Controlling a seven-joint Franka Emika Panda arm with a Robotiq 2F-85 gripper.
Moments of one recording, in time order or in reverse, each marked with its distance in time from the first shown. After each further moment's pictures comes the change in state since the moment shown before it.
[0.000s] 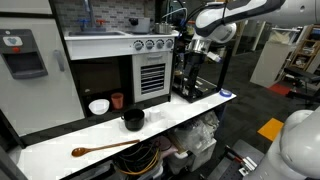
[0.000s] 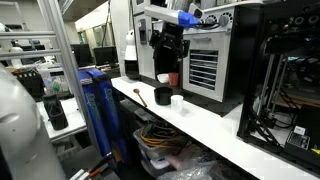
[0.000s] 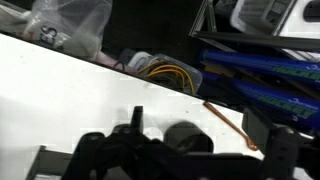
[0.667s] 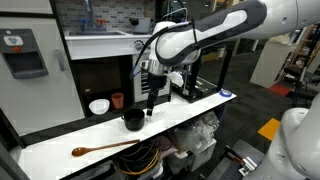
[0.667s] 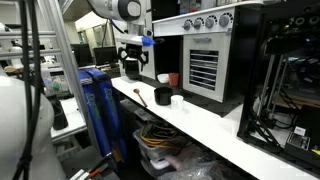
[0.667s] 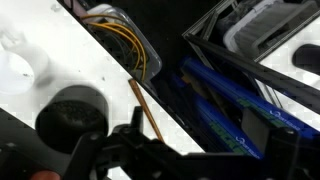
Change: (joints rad) arm 0.206 0.157 0.303 0.006 0.022 0.291 -0.048
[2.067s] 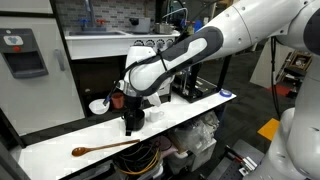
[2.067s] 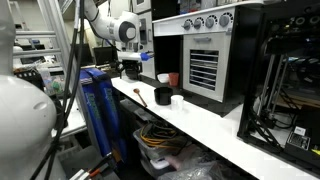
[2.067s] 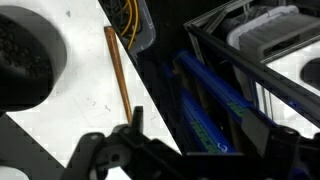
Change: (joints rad) arm 0.033 0.273 0.118 0.124 -0.048 0.201 -0.123
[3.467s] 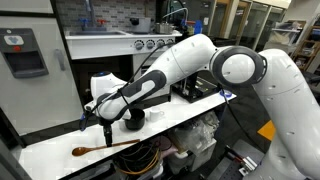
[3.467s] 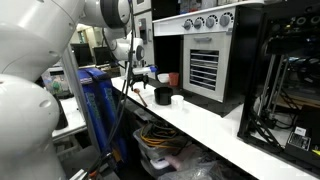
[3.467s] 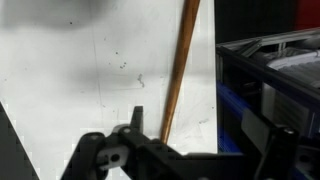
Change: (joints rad) arm 0.048 0.587 0.037 0.577 -0.393 -0.083 -0.009
